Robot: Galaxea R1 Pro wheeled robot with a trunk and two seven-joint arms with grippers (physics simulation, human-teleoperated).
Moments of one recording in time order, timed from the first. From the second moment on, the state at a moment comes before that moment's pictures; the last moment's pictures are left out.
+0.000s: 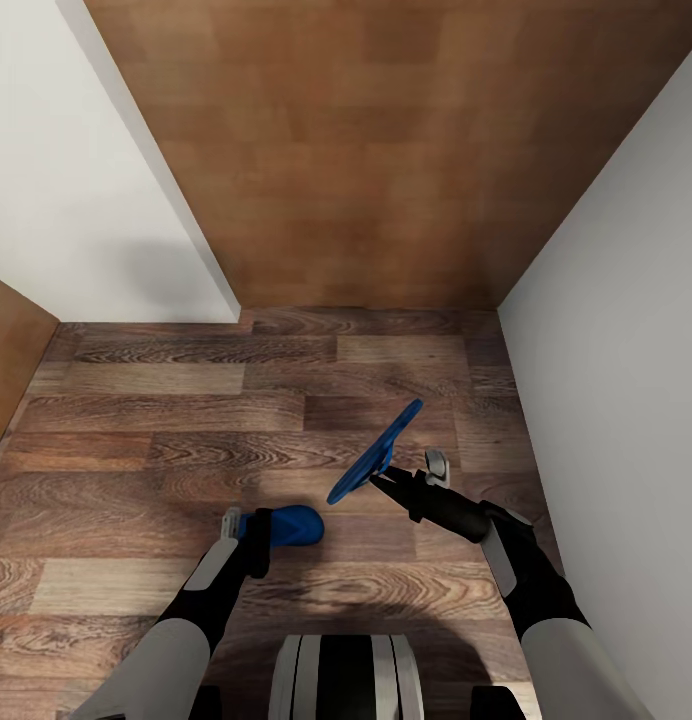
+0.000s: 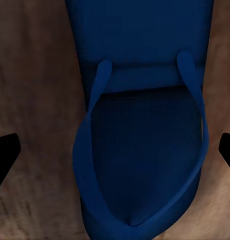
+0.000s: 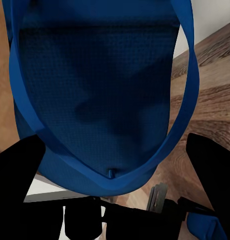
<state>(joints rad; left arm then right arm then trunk) -0.67 -0.16 0.22 -0.57 1.32 0.05 0.31 -0.63 0.06 -0.18 -0.89 -0.25 0.28 1.38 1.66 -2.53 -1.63</state>
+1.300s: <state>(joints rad) -0.67 -0.16 0.22 -0.57 1.32 0.07 0.31 -0.63 0.06 -0.18 -0.89 -0.25 0.28 1.38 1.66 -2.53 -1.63</state>
